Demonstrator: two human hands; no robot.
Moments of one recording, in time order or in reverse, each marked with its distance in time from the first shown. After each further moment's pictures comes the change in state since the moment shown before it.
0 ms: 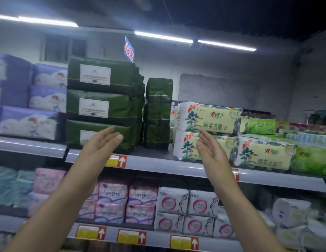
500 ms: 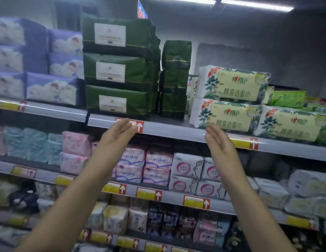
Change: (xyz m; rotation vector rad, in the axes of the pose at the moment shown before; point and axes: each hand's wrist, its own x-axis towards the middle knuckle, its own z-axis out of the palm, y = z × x) left_hand -0.041 -0.046 -0.006 0.086 0.046 -0.091; right_hand -0.050 0.034 0.019 0.036 -0.056 0.158
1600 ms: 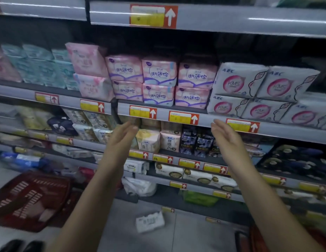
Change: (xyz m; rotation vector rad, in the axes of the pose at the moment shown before) left_hand -0.064 -0.192 -0.067 0.074 0.082 -0.465; right_hand -0.090 0.161 0.090 -0.007 -0.137 0.512
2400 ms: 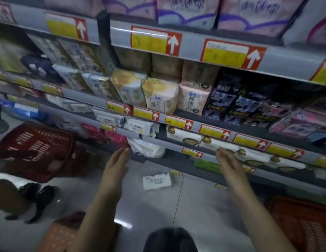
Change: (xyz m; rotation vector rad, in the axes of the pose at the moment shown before) left_hand 0.014 -0.240 -0.035 -0.082 0.218 -0.437; right_hand 0.012 0.240 0.063 -0.067 -0.065 0.430
